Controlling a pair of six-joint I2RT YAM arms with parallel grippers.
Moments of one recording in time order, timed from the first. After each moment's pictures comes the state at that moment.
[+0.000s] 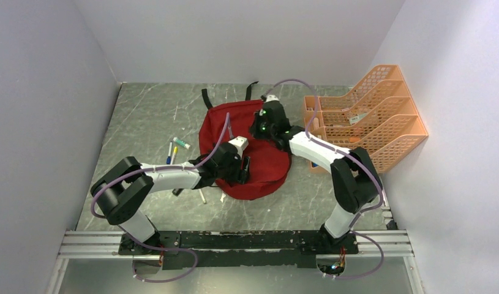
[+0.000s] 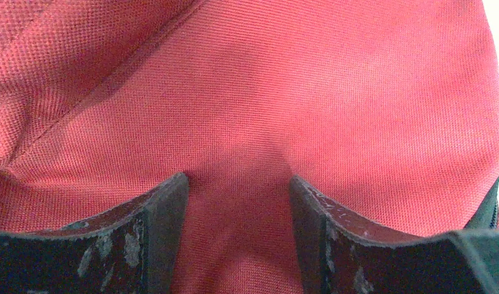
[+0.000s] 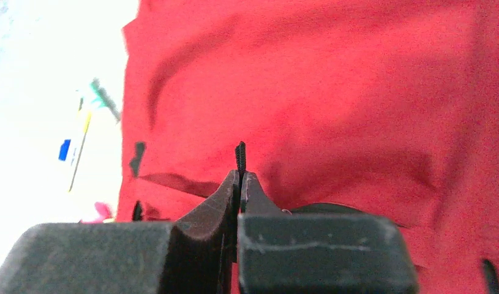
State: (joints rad) left arm -0.87 1.61 0.77 0.14 -0.03 -0.44; right arm 0.54 1.69 1.11 -0.01 -0.01 0.47
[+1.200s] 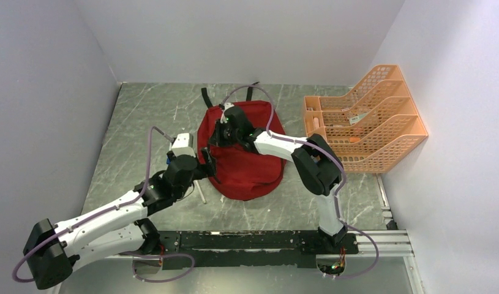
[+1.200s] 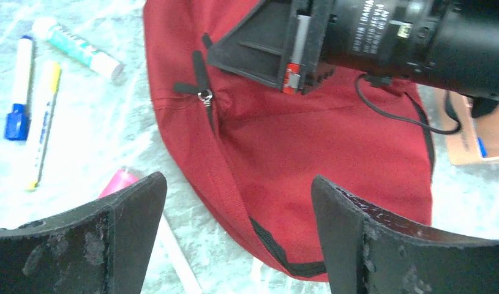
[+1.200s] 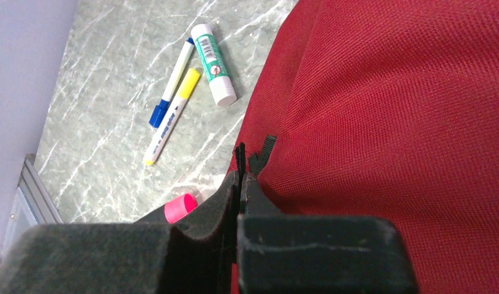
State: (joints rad) left arm -0.88 0.87 0.53 -0.10 -0.56 -0.65; right arm 0.77 2.04 1.39 0.10 -0.20 0.55
